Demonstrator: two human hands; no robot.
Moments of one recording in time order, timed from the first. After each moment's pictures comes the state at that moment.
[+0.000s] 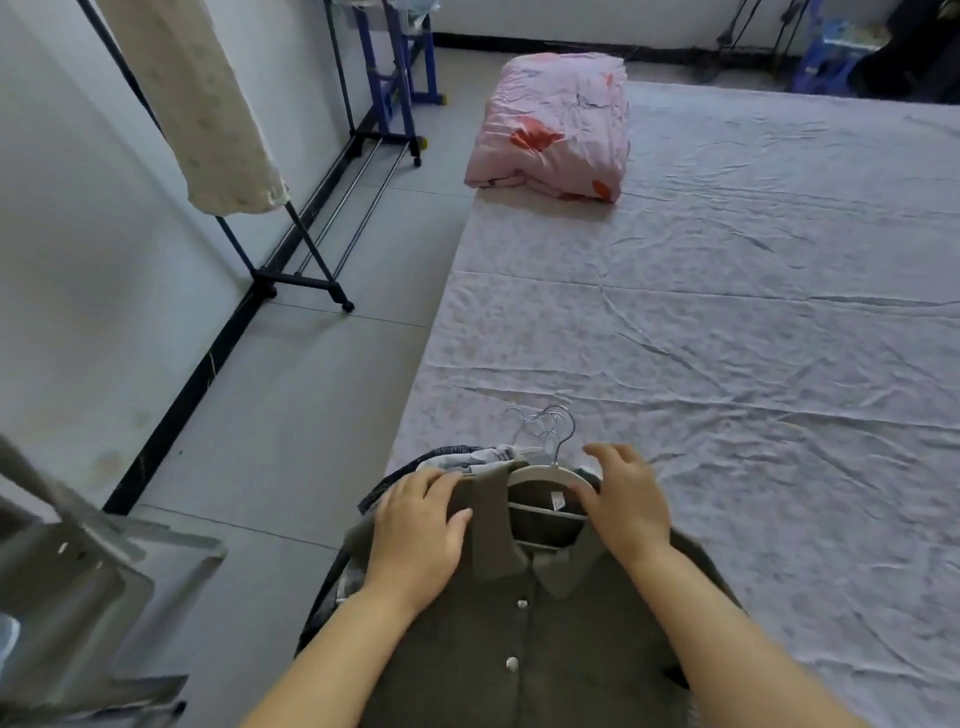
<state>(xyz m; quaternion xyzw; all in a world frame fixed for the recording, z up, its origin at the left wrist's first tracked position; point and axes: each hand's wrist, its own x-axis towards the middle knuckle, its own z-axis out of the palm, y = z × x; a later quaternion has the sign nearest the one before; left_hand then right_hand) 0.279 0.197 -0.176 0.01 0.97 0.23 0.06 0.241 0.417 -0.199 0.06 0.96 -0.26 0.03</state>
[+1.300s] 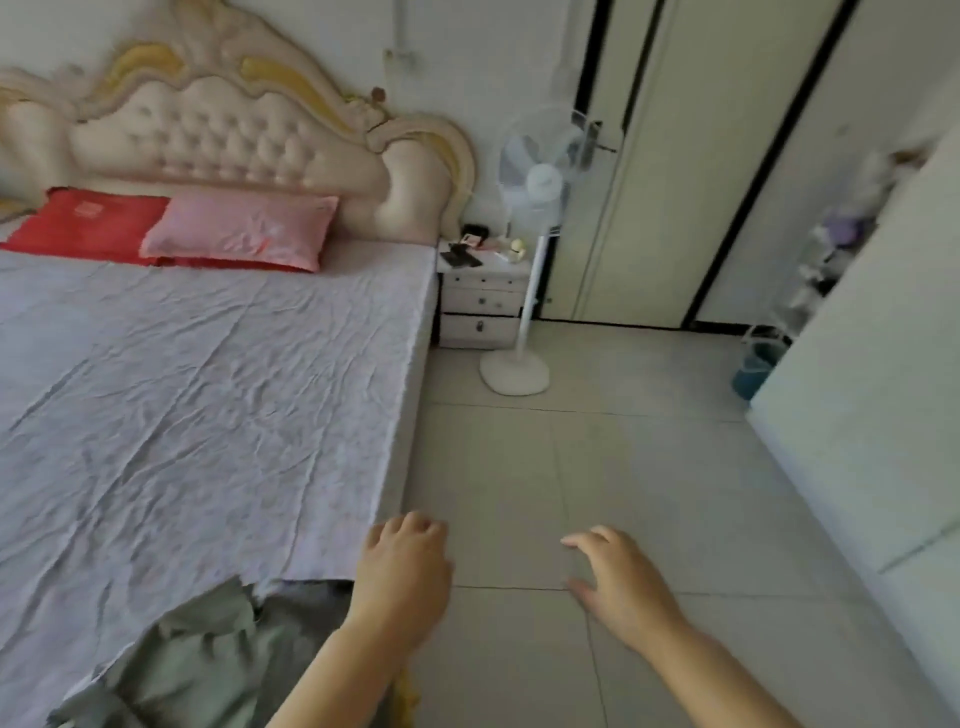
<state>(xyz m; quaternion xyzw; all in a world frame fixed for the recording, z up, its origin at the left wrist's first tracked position) 0.554 0.319 -0.056 0.80 0.59 0.04 0.11 0.777 0.290 -0.075 0.69 0.70 -0.14 -0.07</state>
